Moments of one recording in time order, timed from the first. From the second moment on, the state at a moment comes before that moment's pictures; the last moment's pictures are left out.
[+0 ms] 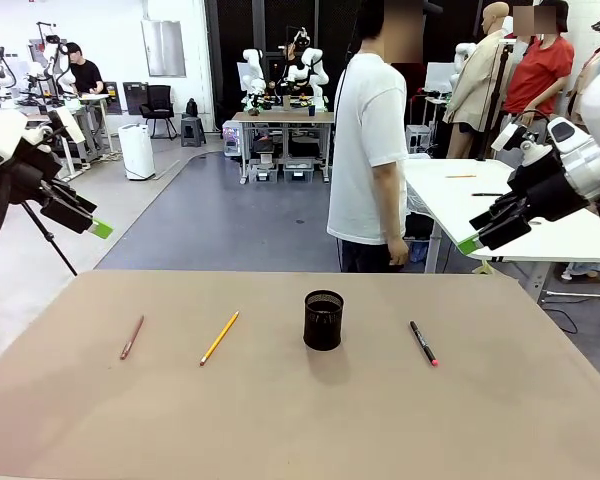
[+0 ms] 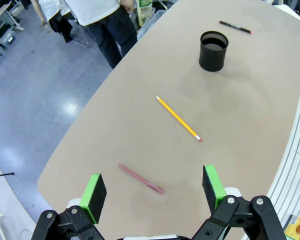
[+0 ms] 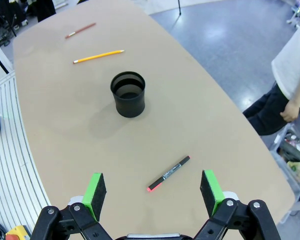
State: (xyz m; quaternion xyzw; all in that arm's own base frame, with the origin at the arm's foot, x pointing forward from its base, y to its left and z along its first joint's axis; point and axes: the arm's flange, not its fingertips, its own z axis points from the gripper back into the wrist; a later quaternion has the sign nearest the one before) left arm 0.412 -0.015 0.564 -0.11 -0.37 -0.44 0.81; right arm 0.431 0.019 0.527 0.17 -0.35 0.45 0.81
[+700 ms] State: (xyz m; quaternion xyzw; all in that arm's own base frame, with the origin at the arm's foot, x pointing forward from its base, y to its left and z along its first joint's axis) left arm 0.418 -0.062 0.542 -0.06 -0.28 -0.42 0.86; right arm 0.431 0.020 0.527 0.17 -0.35 0.45 0.81
